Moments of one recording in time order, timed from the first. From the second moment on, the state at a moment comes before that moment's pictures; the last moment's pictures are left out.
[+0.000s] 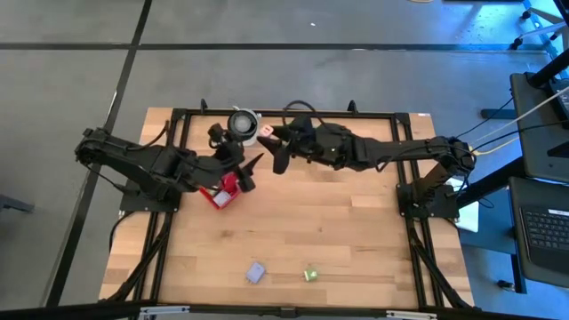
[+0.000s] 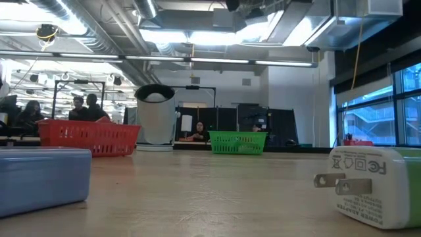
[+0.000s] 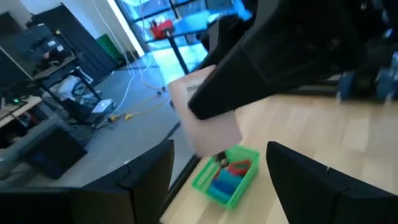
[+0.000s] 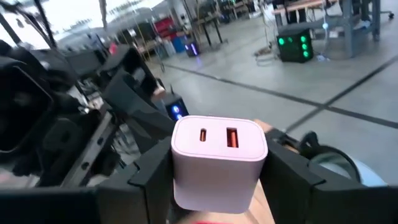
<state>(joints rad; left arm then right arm) -0.29 1.24 1.32 -0.53 -0.98 -0.04 0.04 1.66 1.51 0.09 0.37 0.42</state>
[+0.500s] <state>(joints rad) -0.27 1.24 1.32 -0.29 -0.99 0.14 0.04 1.66 1.51 0.18 0.37 0.38</state>
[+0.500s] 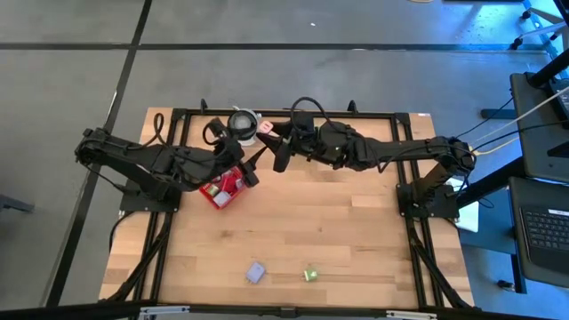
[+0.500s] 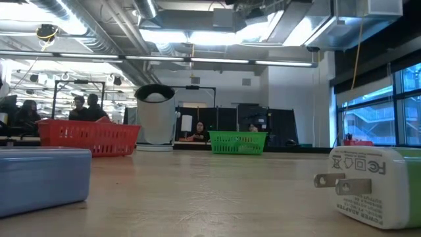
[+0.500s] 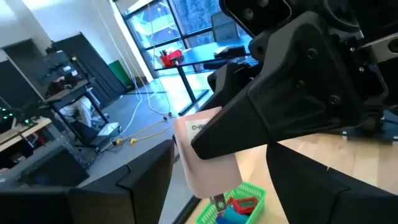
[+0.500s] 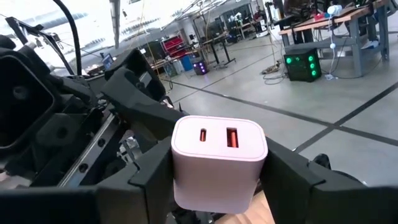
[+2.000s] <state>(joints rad) -0.23 1.24 1.32 -0.29 -0.99 0.03 0.04 1.66 1.51 0.24 0.31 0.30</state>
